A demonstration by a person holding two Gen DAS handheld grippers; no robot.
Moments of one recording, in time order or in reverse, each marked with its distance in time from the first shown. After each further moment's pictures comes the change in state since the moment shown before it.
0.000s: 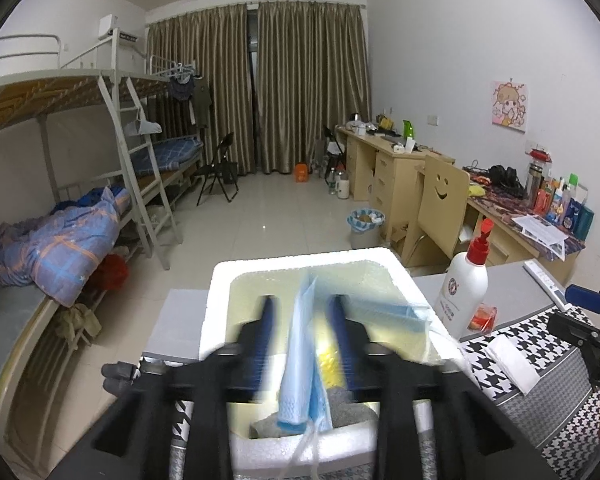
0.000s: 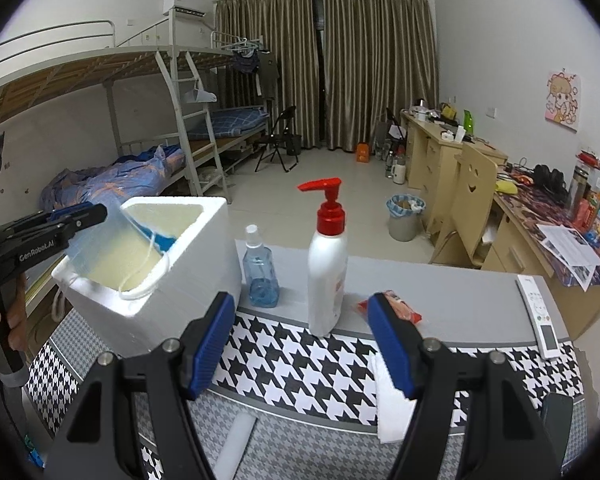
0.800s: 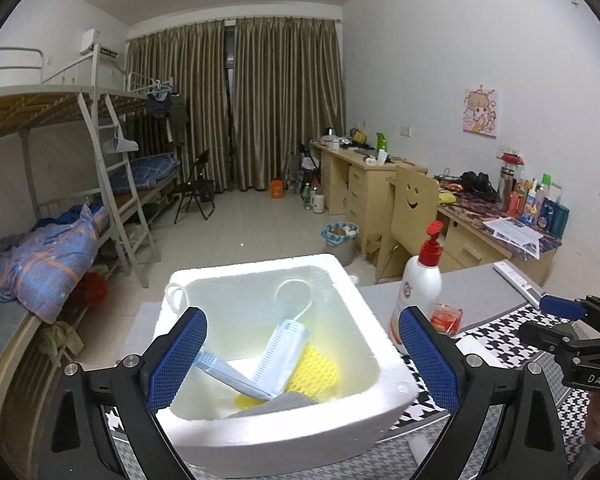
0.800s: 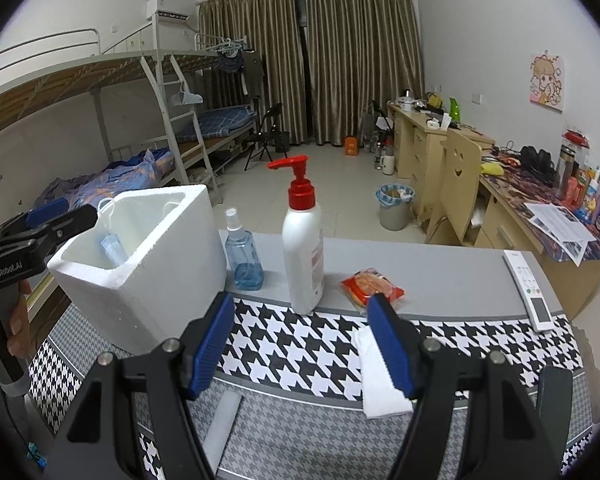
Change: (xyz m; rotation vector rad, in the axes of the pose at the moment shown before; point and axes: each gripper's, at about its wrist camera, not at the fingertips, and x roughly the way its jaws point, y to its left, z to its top) left arm -0.019 -0.035 -0.008 0.035 -0.059 -0.089; right arm -0.014 -0.020 -0.019 0.052 0.010 -0.023
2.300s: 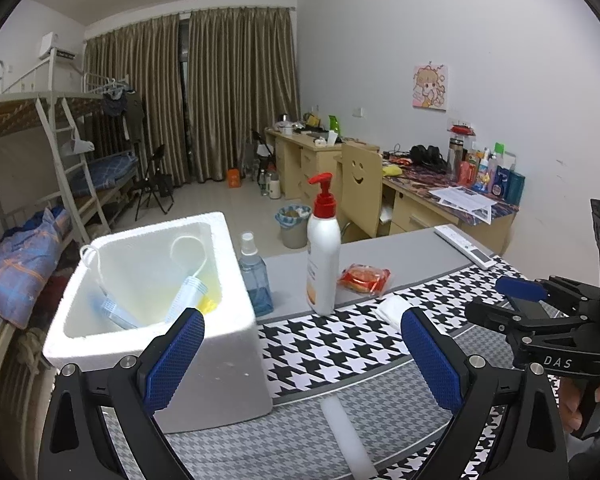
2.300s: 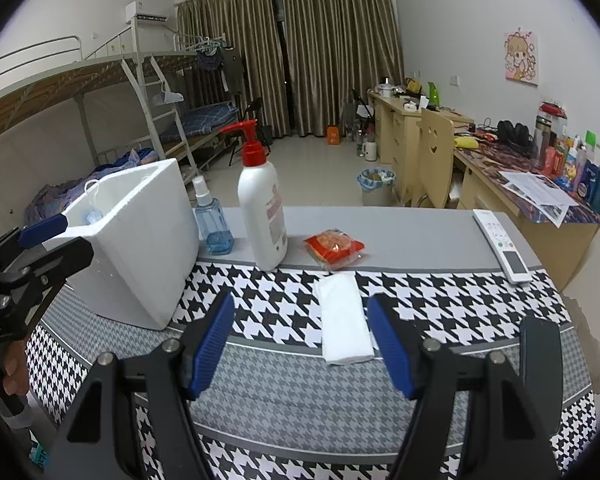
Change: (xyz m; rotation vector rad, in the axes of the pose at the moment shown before) left arm -0.020 -0.080 -0.040 0.074 0.052 -0.130; right arm -0.024 -0.038 -0.043 0.056 0.026 -0.040
